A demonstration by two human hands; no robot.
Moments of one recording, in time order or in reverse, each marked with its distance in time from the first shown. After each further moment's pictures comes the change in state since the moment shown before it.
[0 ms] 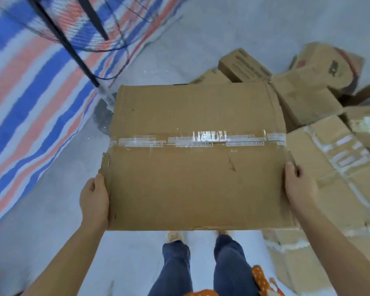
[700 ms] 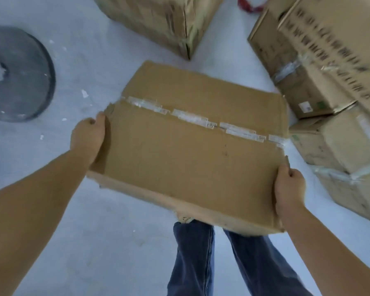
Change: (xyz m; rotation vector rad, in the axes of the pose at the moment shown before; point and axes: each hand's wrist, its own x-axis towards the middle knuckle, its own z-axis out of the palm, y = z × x) left_hand 0.232 -0.134 0.370 0.802 -0.415 0.299; right_hand 0.057 0.285 0.279 0.171 0.103 0.803
